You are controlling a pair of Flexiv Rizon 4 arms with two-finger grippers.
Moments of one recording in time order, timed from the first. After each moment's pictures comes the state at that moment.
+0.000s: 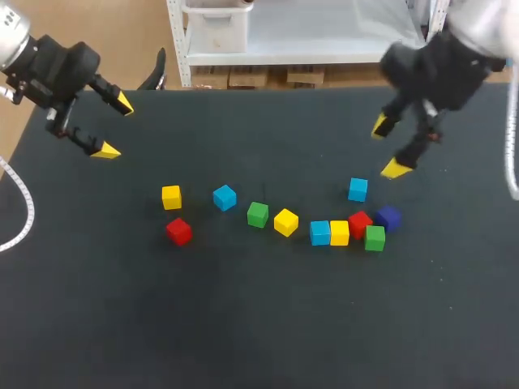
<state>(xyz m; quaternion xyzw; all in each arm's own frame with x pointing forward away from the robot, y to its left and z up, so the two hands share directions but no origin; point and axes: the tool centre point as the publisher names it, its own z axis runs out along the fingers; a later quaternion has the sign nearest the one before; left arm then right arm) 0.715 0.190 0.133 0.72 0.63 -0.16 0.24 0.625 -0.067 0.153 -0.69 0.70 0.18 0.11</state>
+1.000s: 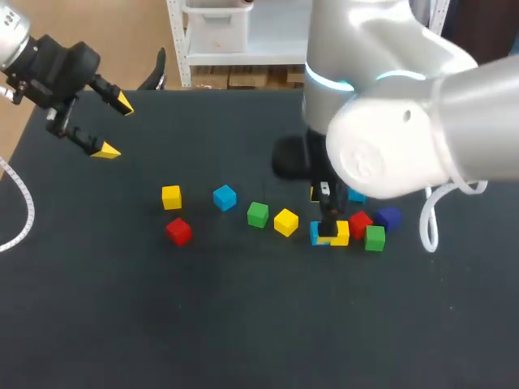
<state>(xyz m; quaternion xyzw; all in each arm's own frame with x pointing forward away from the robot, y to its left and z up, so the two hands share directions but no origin) 0.715 0.190 0.133 0.72 0.63 -0.16 0.24 0.595 0.014 0.045 -0.71 0.70 0.05 0.00</state>
